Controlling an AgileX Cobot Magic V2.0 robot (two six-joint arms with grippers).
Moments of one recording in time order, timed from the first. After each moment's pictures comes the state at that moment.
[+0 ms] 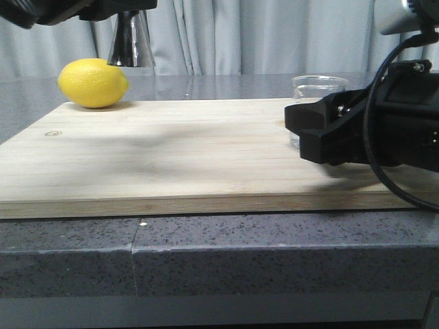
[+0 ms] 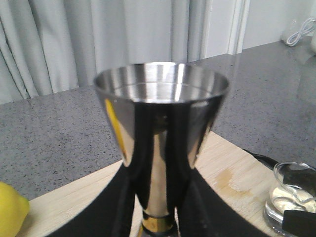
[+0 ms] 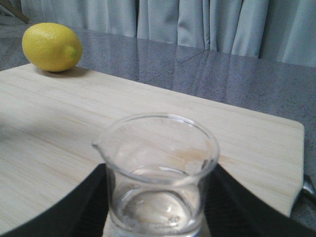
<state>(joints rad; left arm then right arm) -0.70 1.30 -0.66 -0.05 -0.46 -0.01 0.50 1.58 -0.30 0.06 -1.14 -0.11</state>
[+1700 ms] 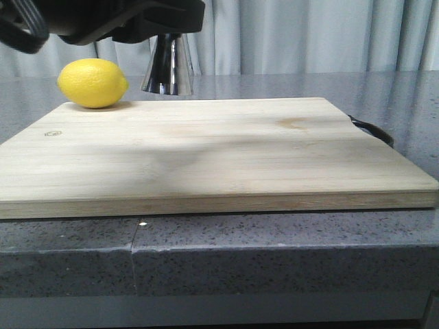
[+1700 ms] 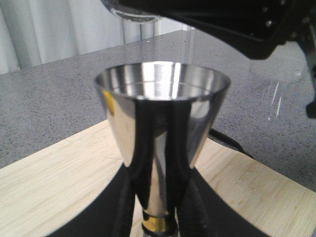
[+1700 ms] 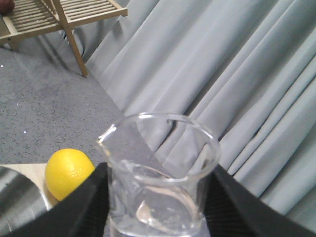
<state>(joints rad) -0.83 1.30 -0.66 -0.04 -0.39 -0.03 0.50 1.34 -0.92 -0.56 -0.50 -0.15</state>
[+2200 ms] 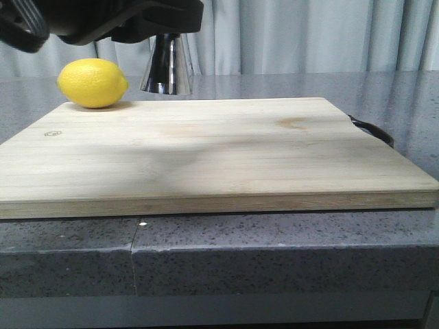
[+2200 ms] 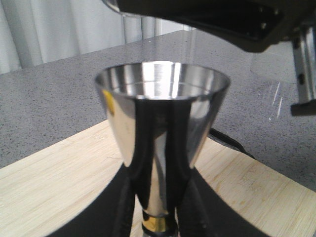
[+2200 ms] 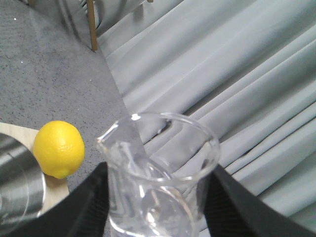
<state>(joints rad) -0.83 1.30 -0.66 -0.04 -0.39 -0.03 0.50 1.34 -0.99 -0.80 -0.40 -0.16</state>
